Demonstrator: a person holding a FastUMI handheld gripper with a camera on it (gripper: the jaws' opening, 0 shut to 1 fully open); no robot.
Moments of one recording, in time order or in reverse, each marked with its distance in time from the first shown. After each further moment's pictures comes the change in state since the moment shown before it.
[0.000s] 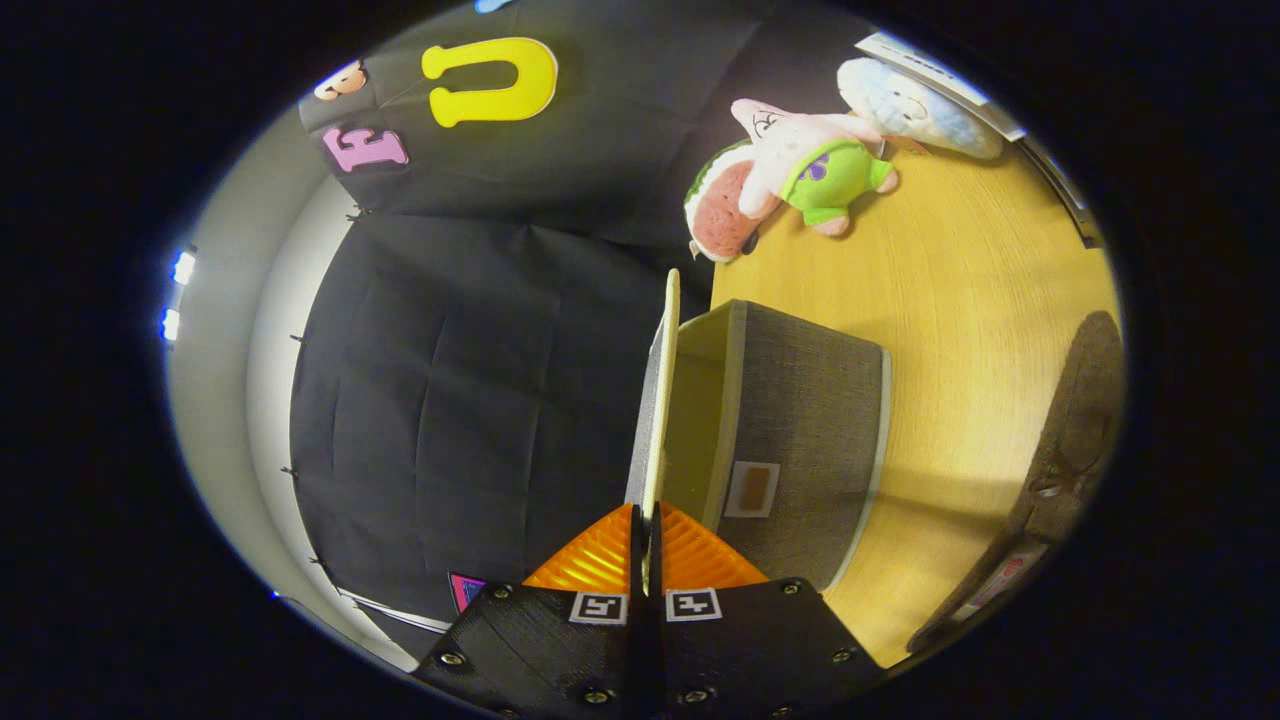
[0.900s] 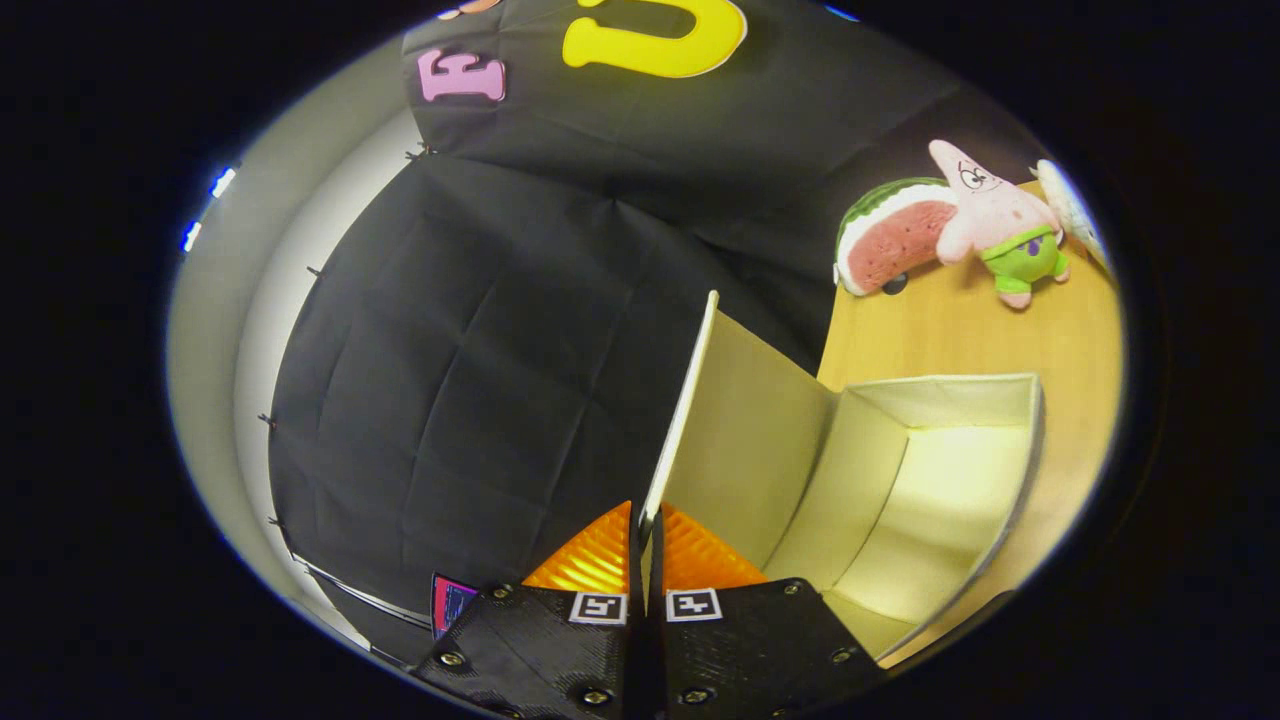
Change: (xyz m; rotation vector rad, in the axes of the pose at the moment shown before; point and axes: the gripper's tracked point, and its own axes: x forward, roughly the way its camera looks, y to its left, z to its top) arm 0.134 0.157 0.001 -0.210 0.011 0.027
